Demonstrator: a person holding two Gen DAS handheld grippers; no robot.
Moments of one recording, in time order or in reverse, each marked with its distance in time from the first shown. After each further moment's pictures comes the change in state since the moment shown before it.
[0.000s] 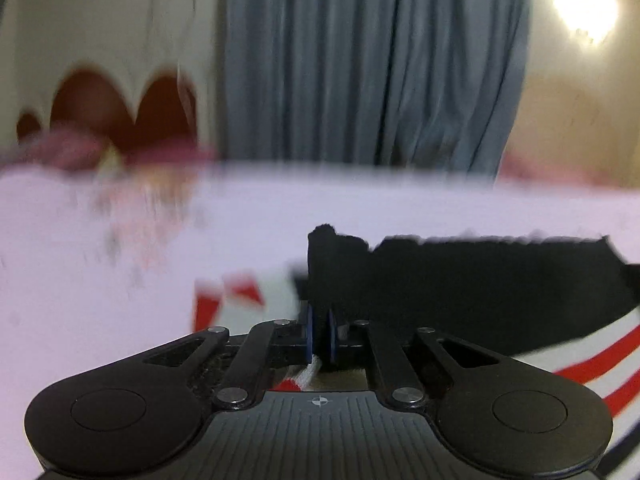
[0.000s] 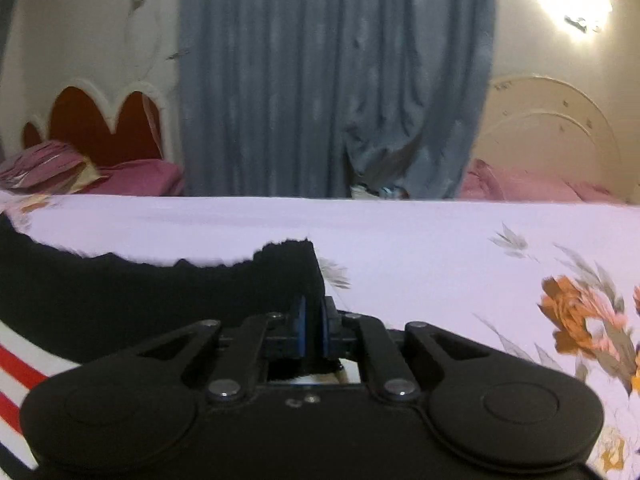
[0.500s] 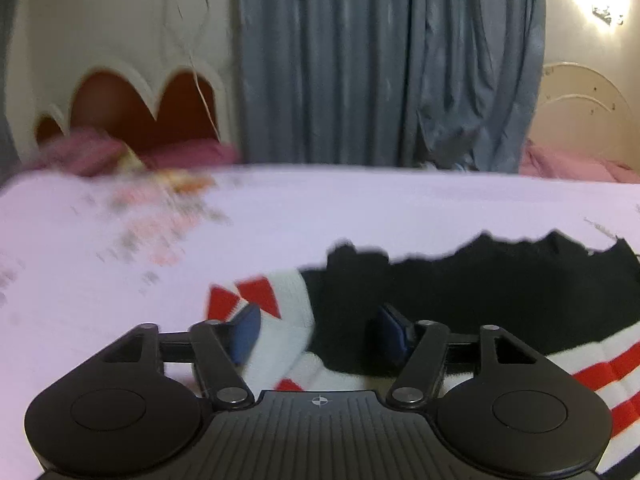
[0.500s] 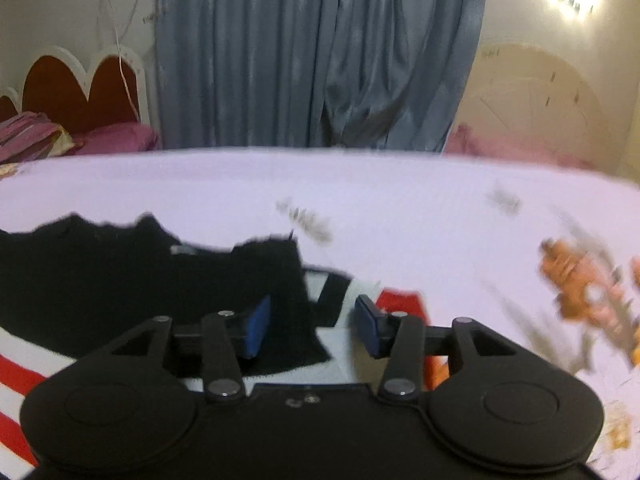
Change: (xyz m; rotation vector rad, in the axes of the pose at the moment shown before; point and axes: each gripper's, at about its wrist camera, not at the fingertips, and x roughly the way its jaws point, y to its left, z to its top) left arm -0.018 -0.016 0.006 0.030 -0.071 0.074; right arm -0.002 0.008 -0.002 -0.024 -0.055 -0.066
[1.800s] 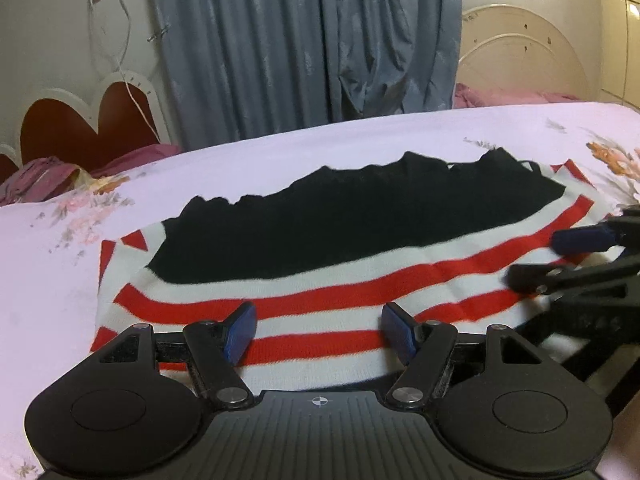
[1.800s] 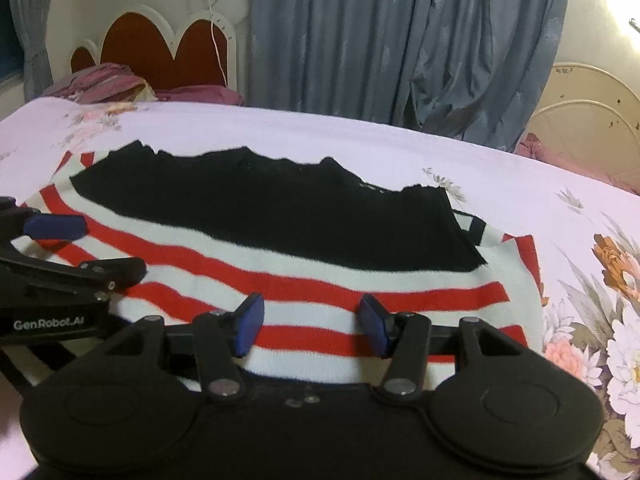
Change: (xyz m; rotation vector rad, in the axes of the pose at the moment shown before) left arm -0.067 -0.092 -0.035 0.170 0.111 -0.098; right arm -0.063 0.078 -0.027 -0.128 0.156 0.185
